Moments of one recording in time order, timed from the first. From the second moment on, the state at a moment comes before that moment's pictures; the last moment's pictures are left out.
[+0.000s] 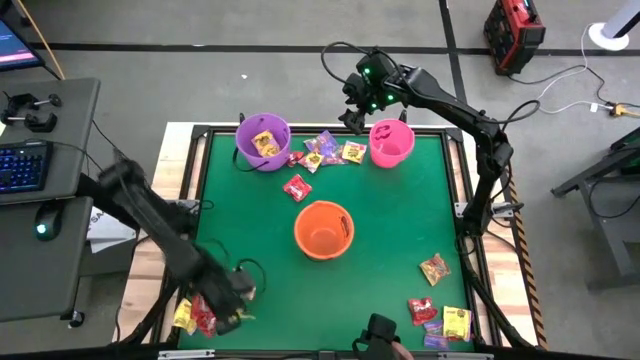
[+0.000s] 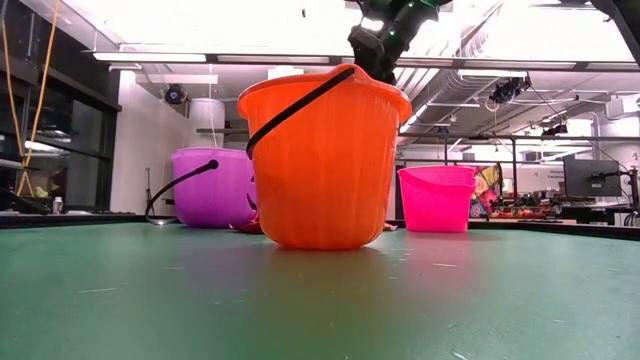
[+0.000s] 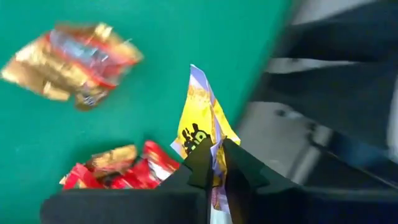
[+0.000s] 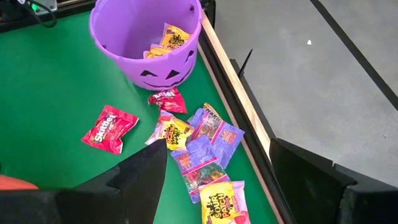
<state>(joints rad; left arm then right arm) -0.80 1.42 1.10 -0.80 0.14 -1.25 -0.62 1.84 1.95 -0.94 -0.17 -0.21</state>
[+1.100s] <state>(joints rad) 0.74 1.38 1.10 -0.71 -0.03 -0.02 -0.38 1.77 1.95 -1.33 -0.07 0.04</state>
